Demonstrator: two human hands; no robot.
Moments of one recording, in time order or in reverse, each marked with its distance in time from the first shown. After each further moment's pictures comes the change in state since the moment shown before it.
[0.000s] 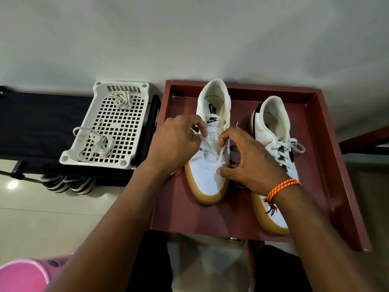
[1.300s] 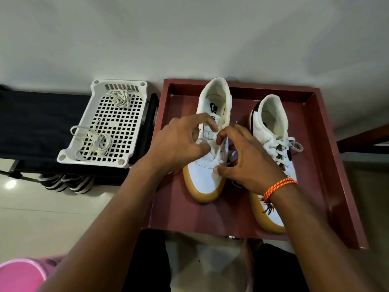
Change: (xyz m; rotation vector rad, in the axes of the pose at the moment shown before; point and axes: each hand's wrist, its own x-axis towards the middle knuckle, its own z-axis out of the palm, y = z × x) left_hand -0.003 0.007 -0.005 -0.080 -0.165 0.048; right_hand -0.001 -0.001 0.000 -0.022 0.007 0.021
